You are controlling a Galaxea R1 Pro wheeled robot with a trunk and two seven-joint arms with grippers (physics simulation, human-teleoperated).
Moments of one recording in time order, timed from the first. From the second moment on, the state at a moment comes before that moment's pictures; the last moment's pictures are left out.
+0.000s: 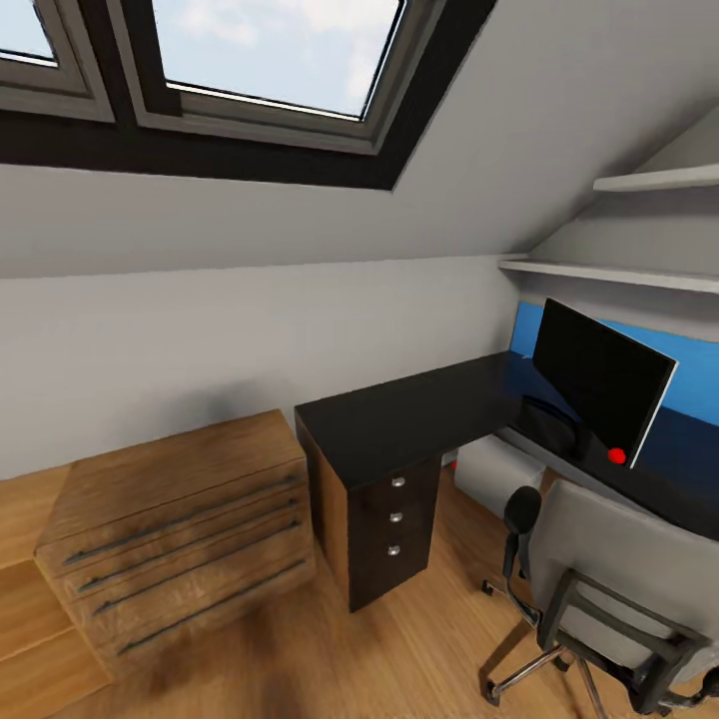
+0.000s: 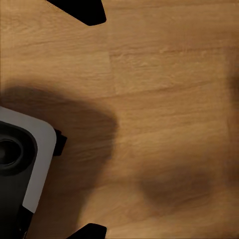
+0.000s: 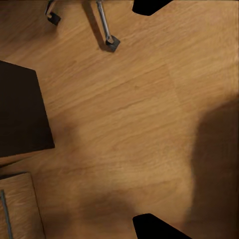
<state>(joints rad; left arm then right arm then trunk) 0.00 0.08 0.10 -0.17 0.25 -0.46 -0.01 -0.01 0.02 0.04 -0.28 0.12 -0.64 0.01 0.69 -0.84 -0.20</state>
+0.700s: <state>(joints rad) 0.00 0.08 0.09 -0.17 0.25 -0.46 -0.01 -0.01 0.02 0.04 -0.28 0.12 -0.64 0.01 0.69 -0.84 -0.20</state>
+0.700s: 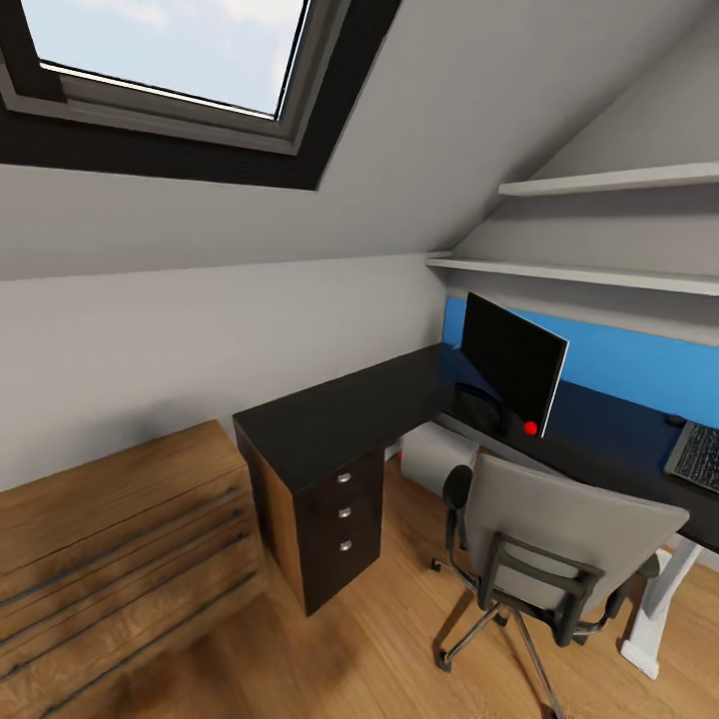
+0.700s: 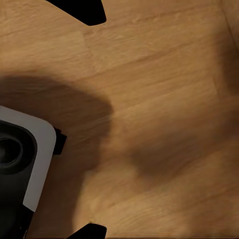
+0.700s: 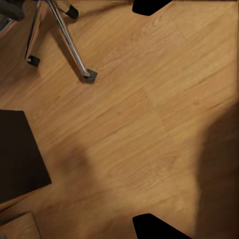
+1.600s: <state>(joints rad) 0.00 0.08 0.10 -0.17 0.25 -0.47 -0.01 -0.01 0.02 0.05 -0.28 0.12 -0.64 0.01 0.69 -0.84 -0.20</state>
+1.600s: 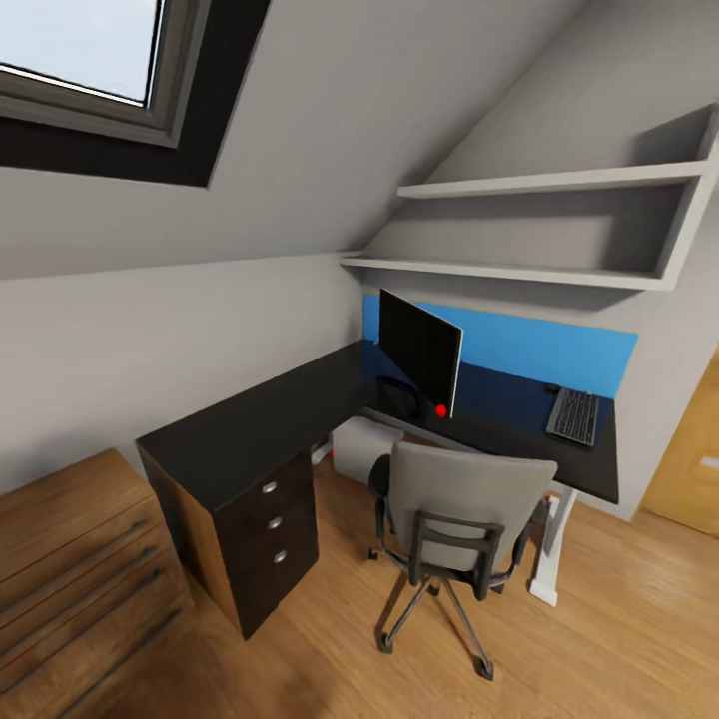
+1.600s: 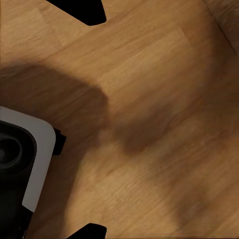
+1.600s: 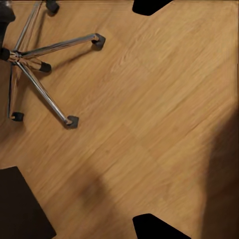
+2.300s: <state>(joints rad) 0.00 0.08 0.10 -0.17 0.25 -0.47 -0.01 -0.01 0.02 0.05 -0.28 0.12 -0.64 0.01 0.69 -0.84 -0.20</state>
